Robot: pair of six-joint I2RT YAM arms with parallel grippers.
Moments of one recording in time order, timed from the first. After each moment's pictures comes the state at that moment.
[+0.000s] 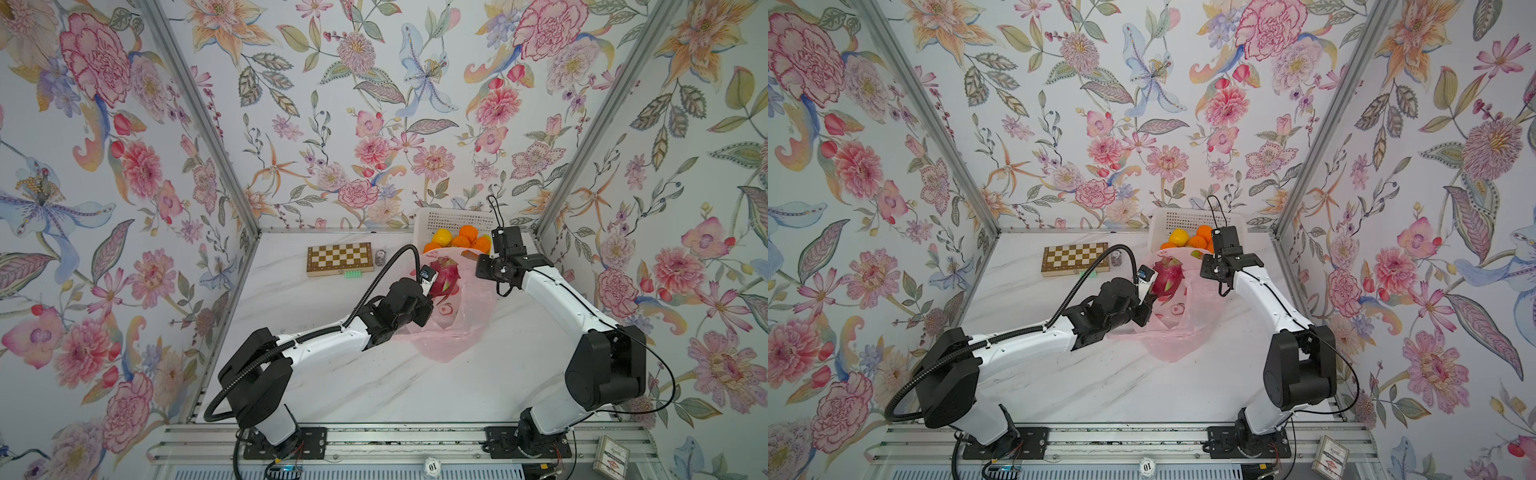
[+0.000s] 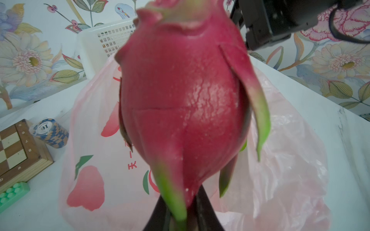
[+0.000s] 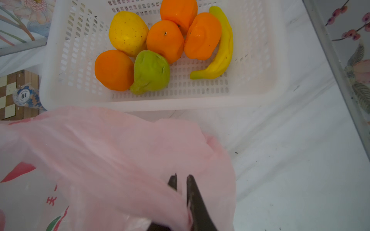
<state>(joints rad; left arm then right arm) -0.92 1.61 1.10 0.03 -0.17 -0.12 0.23 1.58 1.29 -0.59 0.09 0.32</state>
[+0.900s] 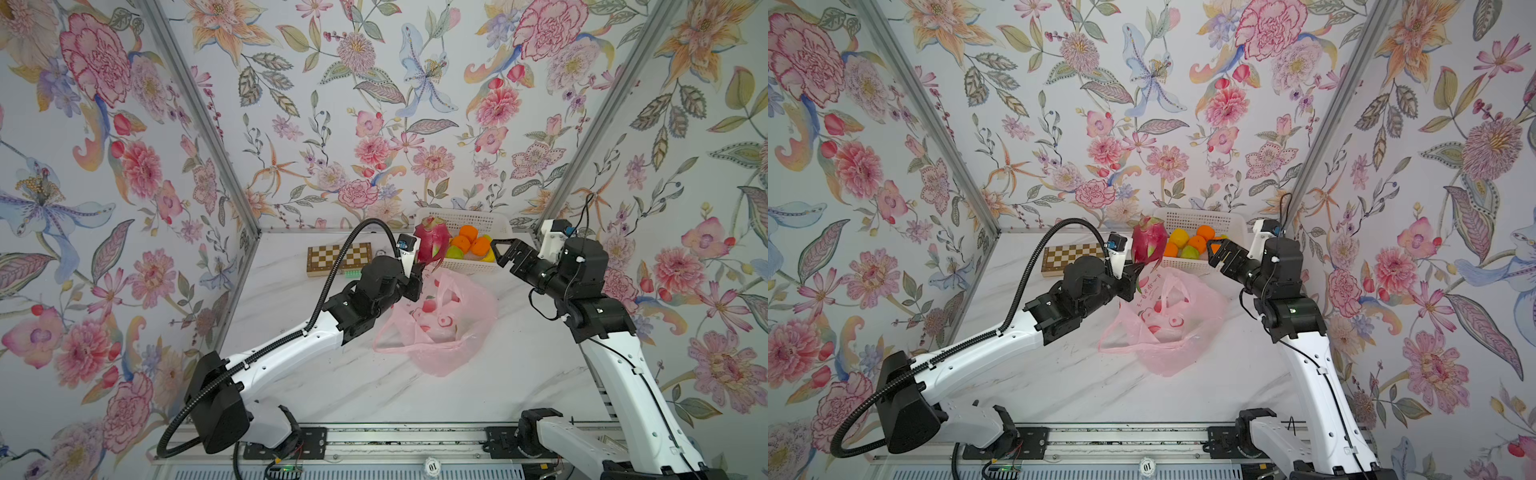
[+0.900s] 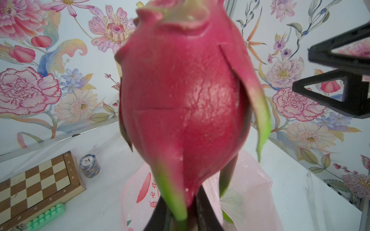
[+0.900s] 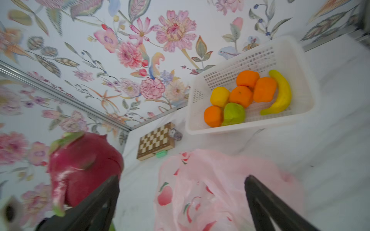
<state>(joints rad) -0.86 1.42 1.22 -0.03 -0.17 -0.18 0.12 1.04 1.21 -0.46 -0.32 0.68</state>
